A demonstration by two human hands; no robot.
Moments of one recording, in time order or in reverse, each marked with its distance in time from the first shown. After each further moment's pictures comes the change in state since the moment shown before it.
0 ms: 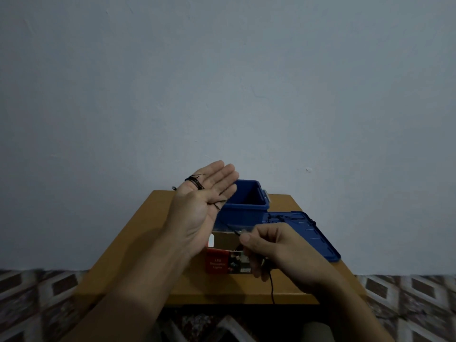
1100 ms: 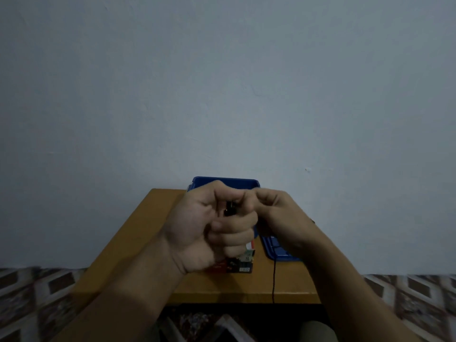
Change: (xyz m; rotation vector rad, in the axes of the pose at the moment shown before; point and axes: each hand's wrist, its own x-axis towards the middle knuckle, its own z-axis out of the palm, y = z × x) left_hand -0.017 0.017 -0.006 -0.149 -0.822 -0.586; right_hand 0.040 -0.014 -0.014 0.078 0.153 -0.169
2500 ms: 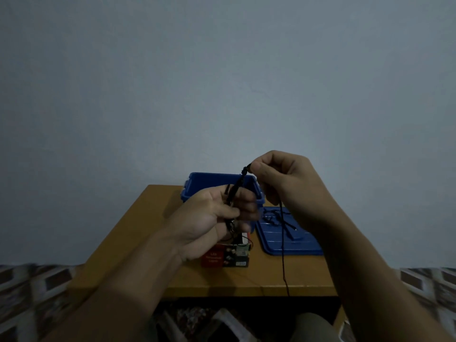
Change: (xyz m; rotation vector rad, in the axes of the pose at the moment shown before) left_hand 0.012 -0.014 -0.006 0.361 0.575 0.135; right_hand -0.006 -0.053 -0.008 -0.134 0.203 -0.195
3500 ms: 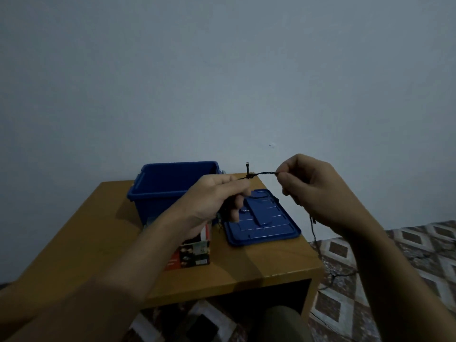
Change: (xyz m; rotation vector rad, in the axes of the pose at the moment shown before) left_hand 0.105 -0.048 0.036 0.376 -0.051 -0.044; right_hand -0.030 0.062 -0.116 -0.380 0.150 0.119
